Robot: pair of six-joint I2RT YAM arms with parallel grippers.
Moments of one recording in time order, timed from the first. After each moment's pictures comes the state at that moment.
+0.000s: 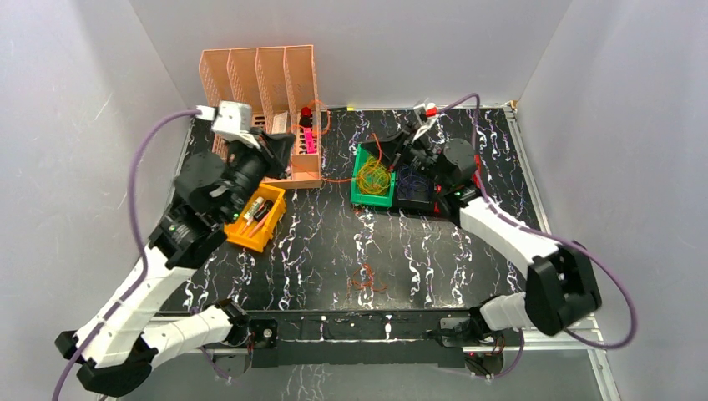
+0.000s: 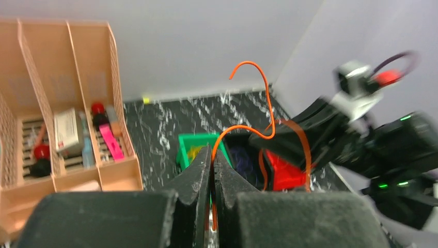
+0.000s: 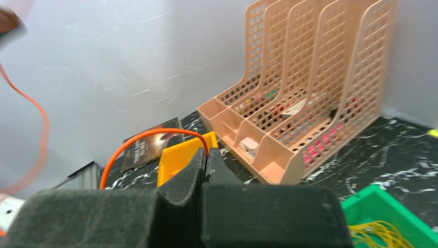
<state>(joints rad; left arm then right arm) -0.74 0.93 1.33 -0.31 -0.30 -0.23 0.50 1.40 0.91 0.74 -0.56 0.50</state>
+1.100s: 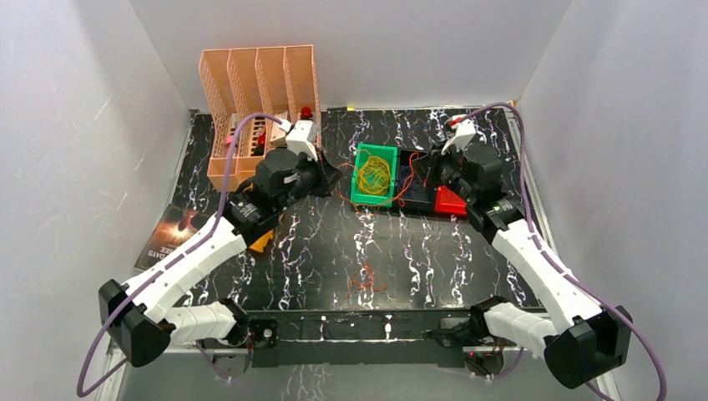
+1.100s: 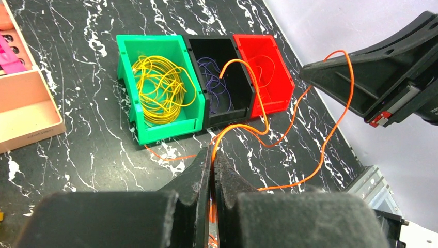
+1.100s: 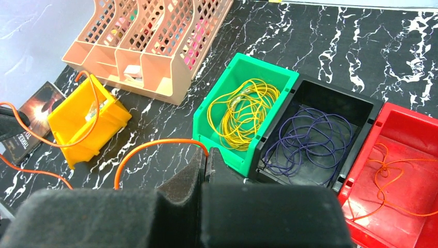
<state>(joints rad) -0.74 1.15 1.09 -0.21 -0.08 -0.47 0.42 1.05 0.93 -0.13 -0.15 0.28</state>
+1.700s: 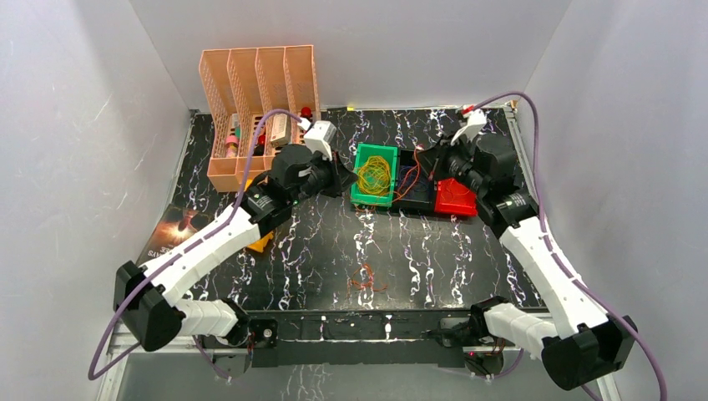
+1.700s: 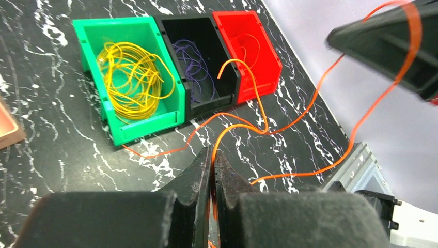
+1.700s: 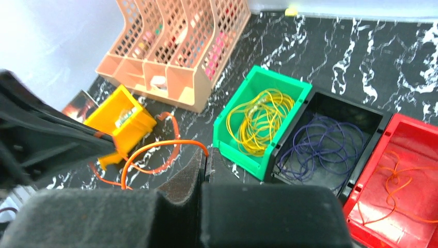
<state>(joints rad) -0.74 1.25 1.11 -0.17 0.04 -0.47 0.37 1.04 1.02 -0.21 -0.26 0.33</state>
